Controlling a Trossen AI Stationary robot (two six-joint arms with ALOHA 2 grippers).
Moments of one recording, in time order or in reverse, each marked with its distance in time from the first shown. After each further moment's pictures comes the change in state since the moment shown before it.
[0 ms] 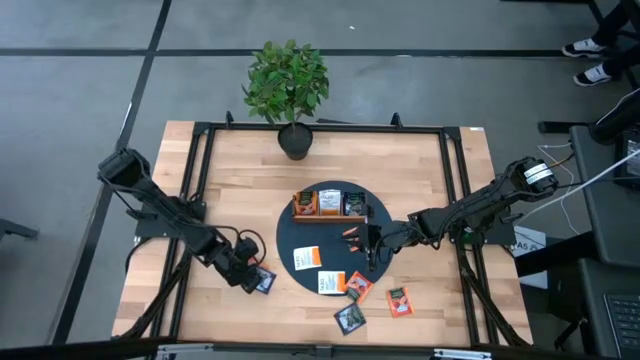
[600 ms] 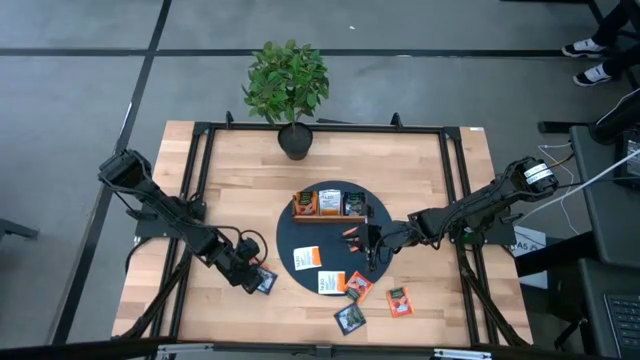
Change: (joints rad) left arm 0.006 0.016 0.000 0.014 0.001 0.012; right arm 0.000 0.000 0.000 0.000 0.000 0.003
